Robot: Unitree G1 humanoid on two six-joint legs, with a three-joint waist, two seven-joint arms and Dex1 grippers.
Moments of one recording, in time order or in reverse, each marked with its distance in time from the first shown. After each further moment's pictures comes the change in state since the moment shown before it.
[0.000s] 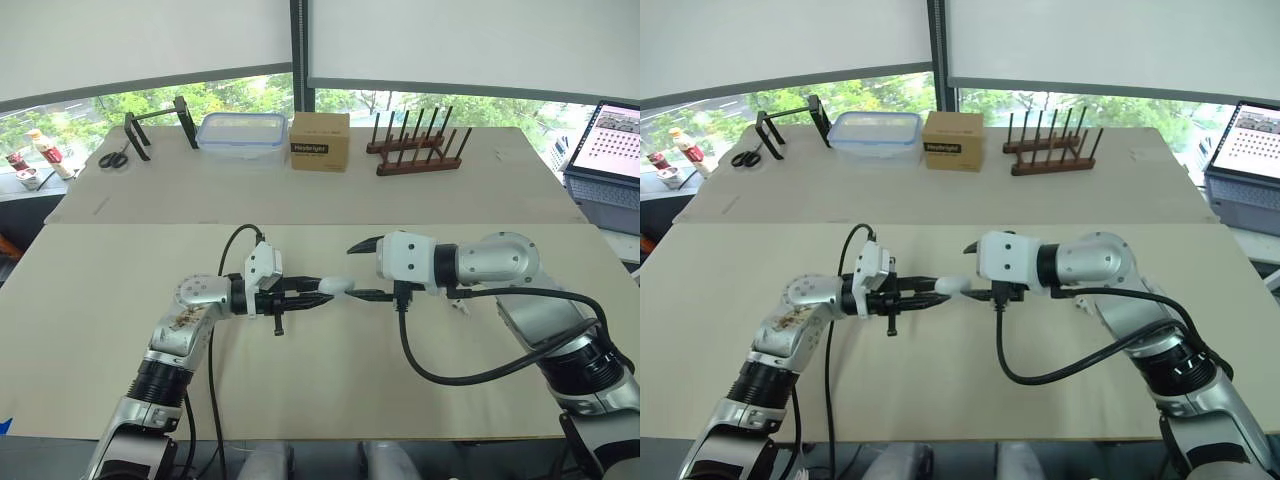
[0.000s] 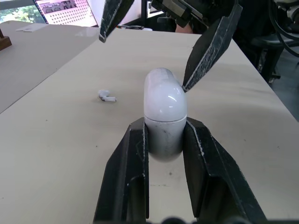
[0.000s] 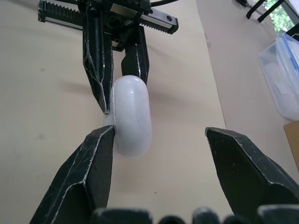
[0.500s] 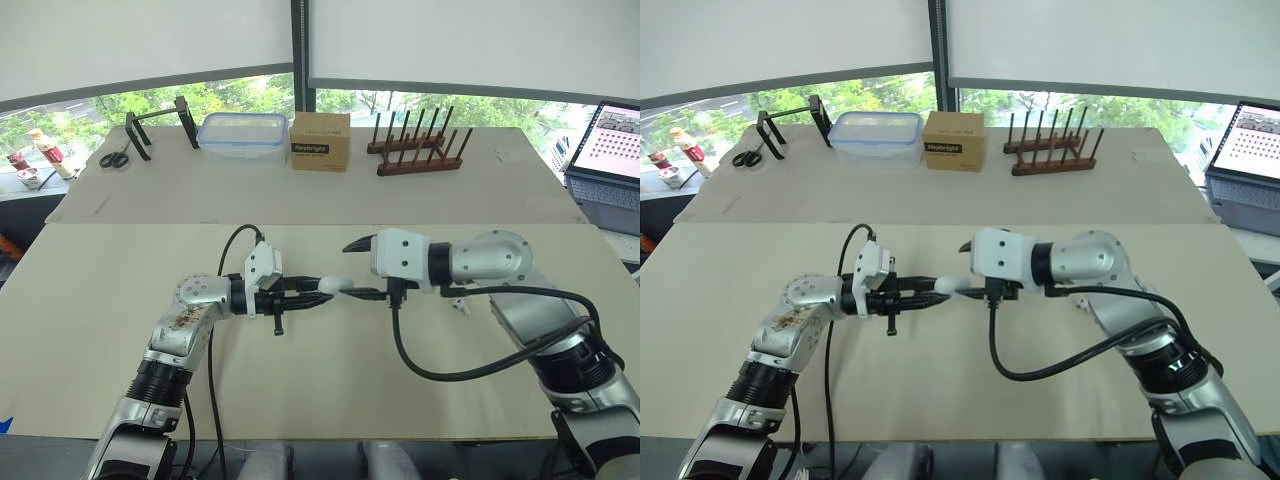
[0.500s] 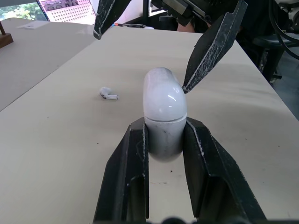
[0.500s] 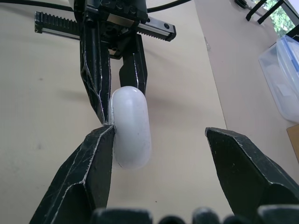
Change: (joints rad) left arm 0.000 0.006 -0.001 0.000 -0.001 0.008 0.006; right arm -0.018 0.040 0.005 0.008 -0.025 0.030 -0.020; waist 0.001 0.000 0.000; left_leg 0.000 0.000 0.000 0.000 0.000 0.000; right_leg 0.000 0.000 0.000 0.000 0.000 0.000
